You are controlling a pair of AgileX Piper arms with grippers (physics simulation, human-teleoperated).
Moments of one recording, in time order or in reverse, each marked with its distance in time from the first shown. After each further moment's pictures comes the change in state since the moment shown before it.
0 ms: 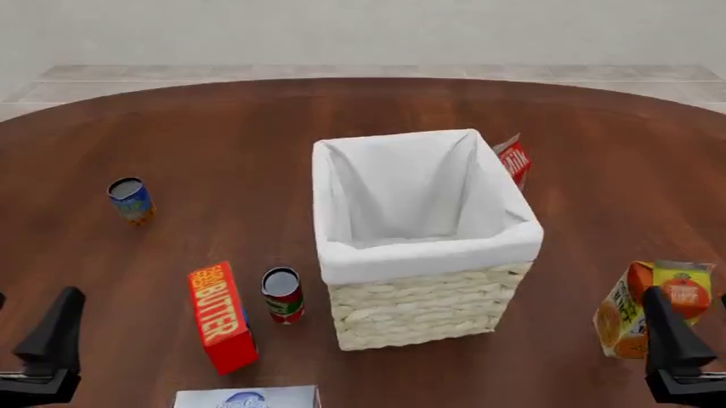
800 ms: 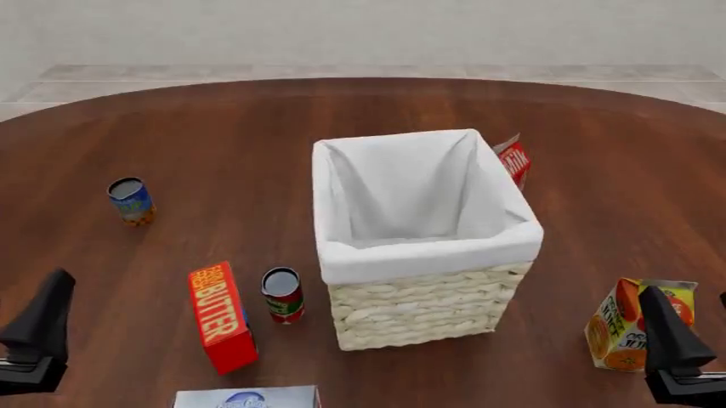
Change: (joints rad) left arm -0.020 0.038 -0.079 0.012 0.018; right arm 0.018 0.000 -0.007 0.005 0.004
